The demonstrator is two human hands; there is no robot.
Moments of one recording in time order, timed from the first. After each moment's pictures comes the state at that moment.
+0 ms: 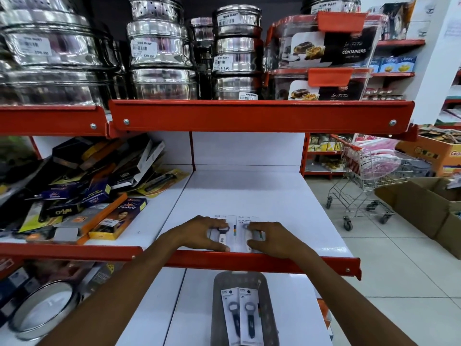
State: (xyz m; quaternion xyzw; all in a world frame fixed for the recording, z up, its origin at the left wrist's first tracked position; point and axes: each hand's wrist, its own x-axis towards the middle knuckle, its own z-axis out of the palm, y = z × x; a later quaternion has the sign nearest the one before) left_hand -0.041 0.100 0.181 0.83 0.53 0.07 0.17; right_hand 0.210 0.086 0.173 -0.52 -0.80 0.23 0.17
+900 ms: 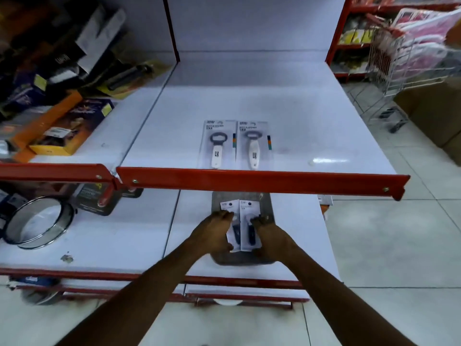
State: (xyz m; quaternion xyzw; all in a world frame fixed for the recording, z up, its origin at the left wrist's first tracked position) left_hand 0.004 0.049 -0.051 0.82 0.55 -0.05 0.18; right_hand 0.203 0.049 -0.064 -0.55 -0.78 0.29 -0.03
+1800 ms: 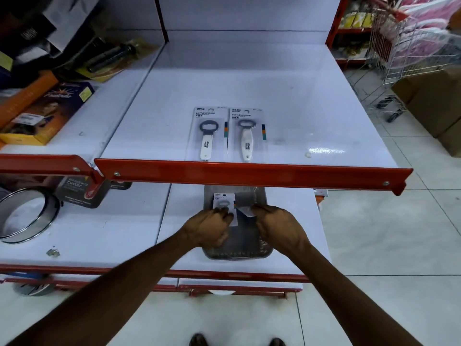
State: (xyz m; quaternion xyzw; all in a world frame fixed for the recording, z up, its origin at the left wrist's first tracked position) left_hand 0.012 0.057 -0.058 0.87 0.47 -0.12 0.10; right_hand 0.222 0.036 -0.018 -0.55 -0.81 0.20 0.03
